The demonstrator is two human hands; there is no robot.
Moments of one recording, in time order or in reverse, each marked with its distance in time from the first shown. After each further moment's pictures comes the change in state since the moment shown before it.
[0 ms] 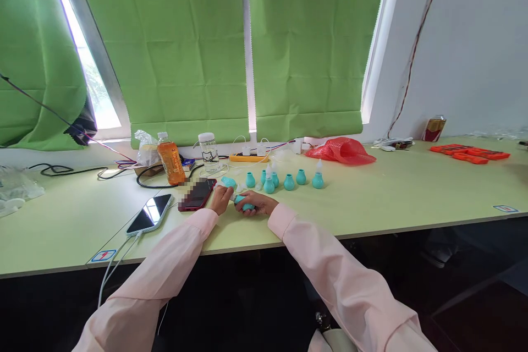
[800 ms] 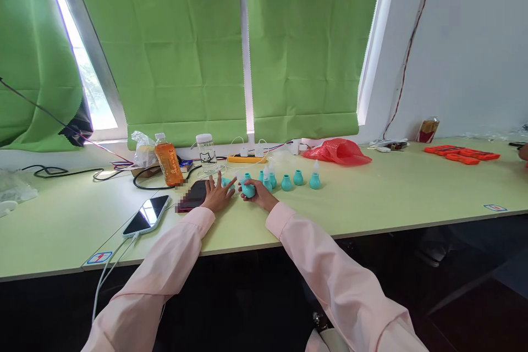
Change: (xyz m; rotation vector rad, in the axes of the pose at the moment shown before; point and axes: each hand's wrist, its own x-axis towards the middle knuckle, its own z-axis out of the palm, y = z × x) left_hand 0.008 -0.016 -0.001 0.464 0.008 0.049; right_hand 0.009 -0.001 -0.023 0.424 0.248 -0.292
